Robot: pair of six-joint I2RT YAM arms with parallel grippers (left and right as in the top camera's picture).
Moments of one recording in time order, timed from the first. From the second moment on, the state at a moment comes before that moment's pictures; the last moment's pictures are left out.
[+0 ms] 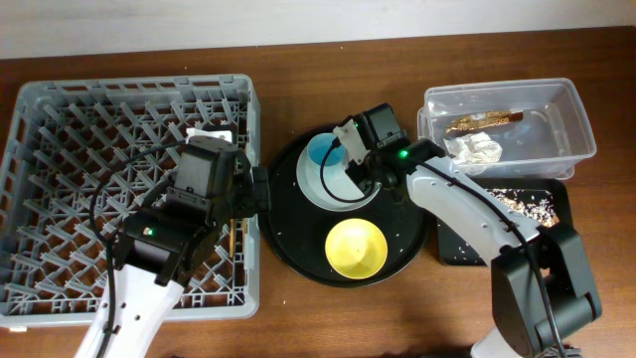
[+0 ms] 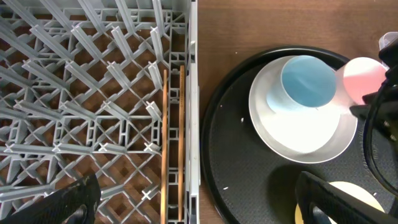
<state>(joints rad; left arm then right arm) -0.40 1.20 1.20 -0.88 -0.20 -0.33 0.42 1.76 1.23 -0.53 0.04 -0.29</state>
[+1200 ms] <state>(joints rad) -0.40 1.20 1.20 -0.88 -0.20 -0.33 0.42 1.24 1.30 -1.09 -0.01 -0.04</state>
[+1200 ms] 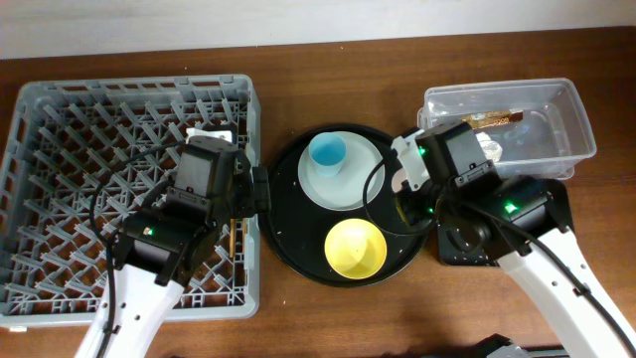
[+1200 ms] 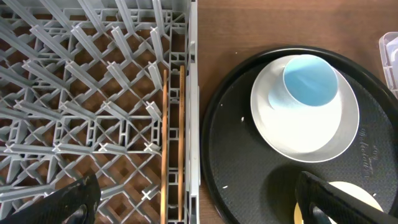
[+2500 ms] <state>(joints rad) -0.06 1.19 1.25 -0.33 1.55 -0.37 0.42 1.01 1.30 -0.44 -1.02 0.24</state>
